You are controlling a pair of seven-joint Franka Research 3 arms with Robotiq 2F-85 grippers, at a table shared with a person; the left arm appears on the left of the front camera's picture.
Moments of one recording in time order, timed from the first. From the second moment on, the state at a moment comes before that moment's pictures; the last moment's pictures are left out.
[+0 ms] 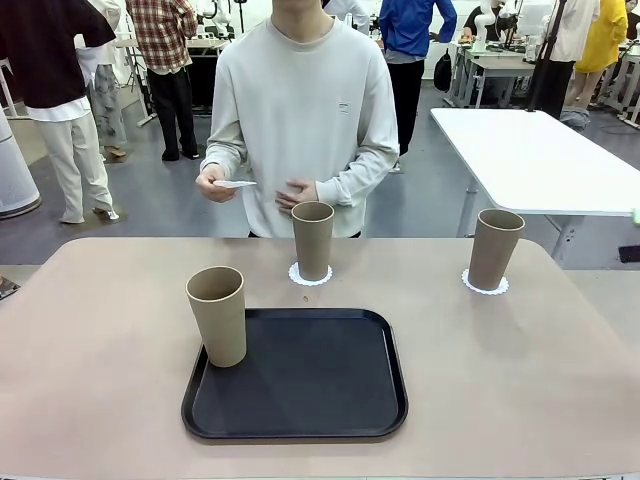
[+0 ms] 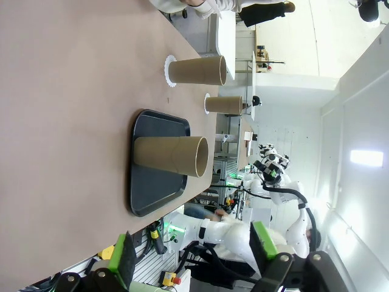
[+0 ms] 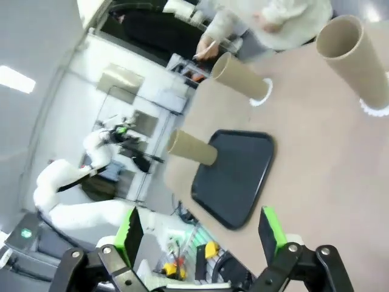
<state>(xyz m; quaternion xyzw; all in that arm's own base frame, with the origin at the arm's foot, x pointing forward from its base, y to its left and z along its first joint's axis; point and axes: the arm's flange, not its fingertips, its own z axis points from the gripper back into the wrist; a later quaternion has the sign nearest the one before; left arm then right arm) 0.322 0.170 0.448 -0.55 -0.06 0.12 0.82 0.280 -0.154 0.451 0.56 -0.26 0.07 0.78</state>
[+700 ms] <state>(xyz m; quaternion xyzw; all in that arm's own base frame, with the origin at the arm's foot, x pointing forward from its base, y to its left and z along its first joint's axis) 0.322 0.170 0.448 -0.55 -0.06 0.12 0.82 0.299 -0.211 0.405 0.60 -0.17 0.06 0.78</state>
